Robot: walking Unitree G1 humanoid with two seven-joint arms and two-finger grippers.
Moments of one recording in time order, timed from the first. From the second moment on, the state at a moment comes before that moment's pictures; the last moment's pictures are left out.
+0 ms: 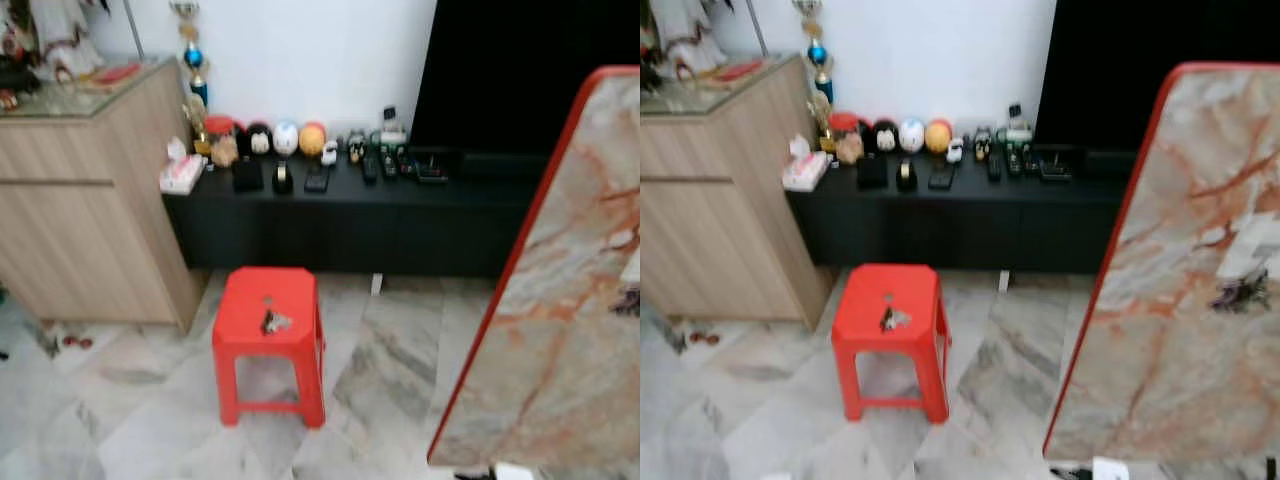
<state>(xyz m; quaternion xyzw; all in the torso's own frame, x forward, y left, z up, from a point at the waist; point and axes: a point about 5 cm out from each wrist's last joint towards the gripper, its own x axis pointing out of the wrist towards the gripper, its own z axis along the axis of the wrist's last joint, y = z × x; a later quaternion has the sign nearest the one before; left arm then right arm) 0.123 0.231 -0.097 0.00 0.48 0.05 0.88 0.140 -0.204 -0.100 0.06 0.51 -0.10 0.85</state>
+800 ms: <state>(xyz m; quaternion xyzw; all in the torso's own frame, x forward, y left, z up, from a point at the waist) 0.126 0.229 -0.096 0.00 0.47 0.05 0.88 0.143 -0.203 -0.100 0.08 0.51 -0.12 0.85</state>
